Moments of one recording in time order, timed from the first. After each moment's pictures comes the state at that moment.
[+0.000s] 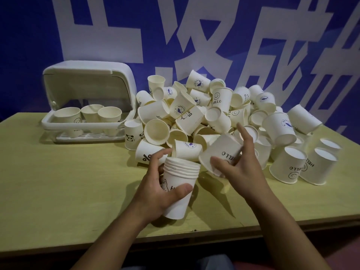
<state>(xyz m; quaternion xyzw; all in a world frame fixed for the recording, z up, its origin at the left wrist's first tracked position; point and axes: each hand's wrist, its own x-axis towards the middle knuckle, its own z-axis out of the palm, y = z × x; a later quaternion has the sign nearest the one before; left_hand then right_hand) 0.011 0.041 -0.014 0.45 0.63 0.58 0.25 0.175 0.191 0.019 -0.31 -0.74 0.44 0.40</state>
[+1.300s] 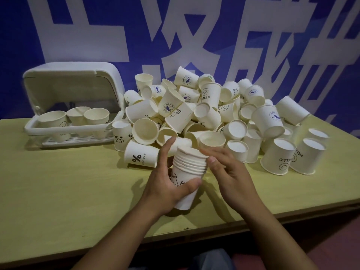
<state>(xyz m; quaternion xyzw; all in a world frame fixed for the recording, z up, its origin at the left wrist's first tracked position) 0.028 0.078 -0.021 0.50 0.63 0.57 0.18 0.182 0.179 -0.002 -0.23 -0.78 0.42 0.41</state>
